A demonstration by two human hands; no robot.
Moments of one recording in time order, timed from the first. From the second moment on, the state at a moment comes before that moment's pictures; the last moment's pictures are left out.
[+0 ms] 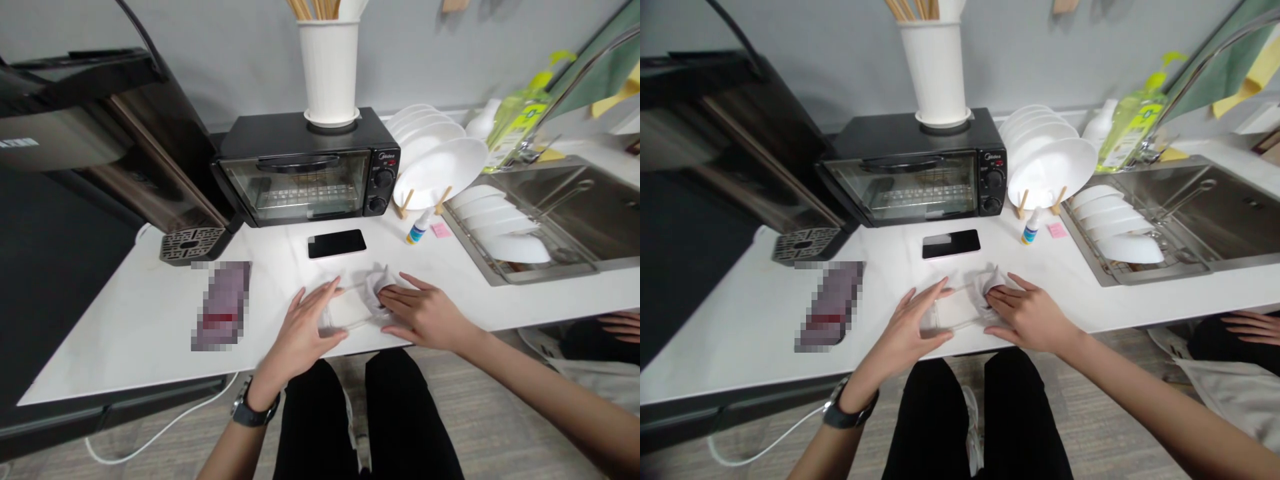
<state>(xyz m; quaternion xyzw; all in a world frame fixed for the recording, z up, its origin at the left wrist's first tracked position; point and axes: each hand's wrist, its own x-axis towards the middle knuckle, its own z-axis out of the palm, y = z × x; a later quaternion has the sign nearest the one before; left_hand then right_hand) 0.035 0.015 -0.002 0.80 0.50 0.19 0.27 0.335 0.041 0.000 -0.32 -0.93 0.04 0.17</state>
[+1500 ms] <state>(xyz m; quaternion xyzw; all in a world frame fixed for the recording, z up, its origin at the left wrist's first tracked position) 0.027 0.012 -0.008 0.82 0.50 0.16 0.23 0.263 0.027 -0.007 -0.20 -0.95 0.15 0.19</state>
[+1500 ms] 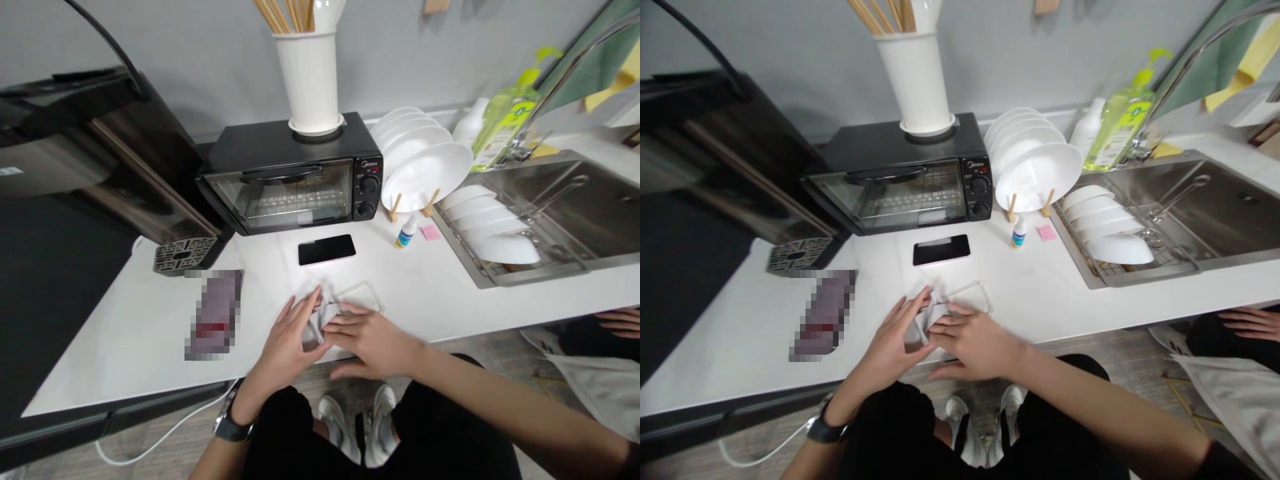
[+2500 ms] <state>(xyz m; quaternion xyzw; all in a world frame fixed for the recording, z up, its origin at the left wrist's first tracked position) 0.037 0.014 0.000 0.83 0.47 0.18 0.25 0.256 0.001 -0.011 -0.42 -0.87 0.08 0.25</state>
